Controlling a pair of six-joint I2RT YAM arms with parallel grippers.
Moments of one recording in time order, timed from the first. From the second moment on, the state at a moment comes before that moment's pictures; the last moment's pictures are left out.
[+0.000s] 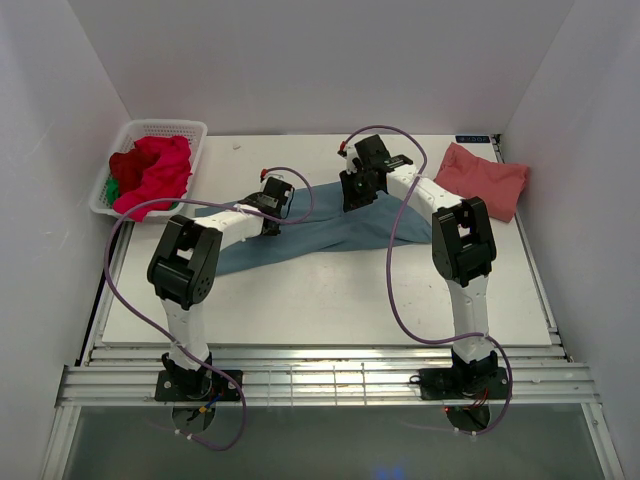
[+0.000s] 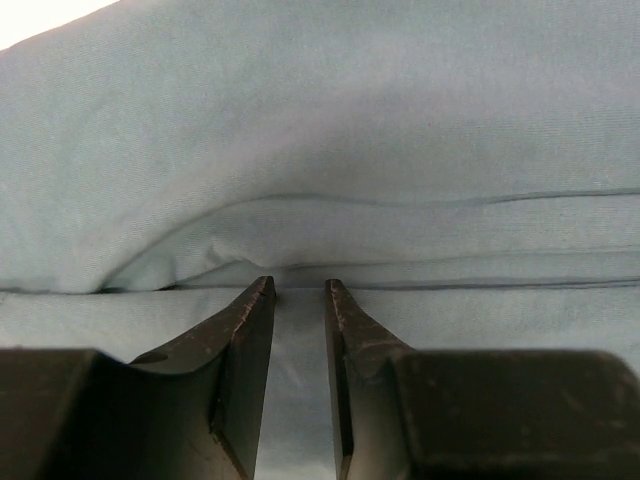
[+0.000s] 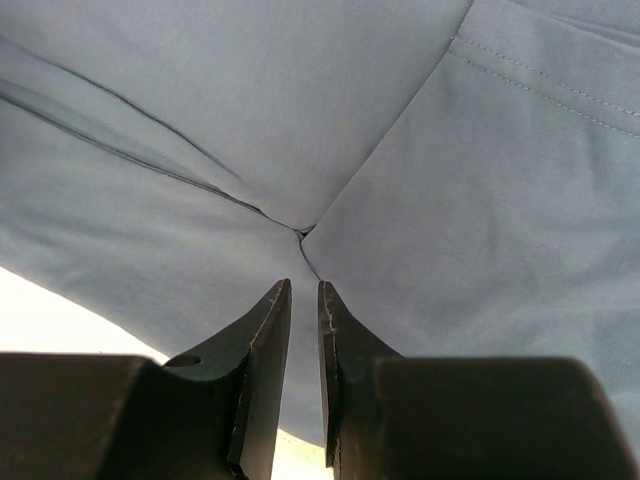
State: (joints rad) left arm -0.44 1.95 1.24 -0.29 -0.47 -0.23; right arm 0.46 2.17 1.80 -0.61 -0.27 0.05
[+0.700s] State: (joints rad) left arm -0.44 1.94 1.23 -0.29 -0.46 -0.25; right arm 0.46 2.15 1.75 -0.61 -0.19 0.05
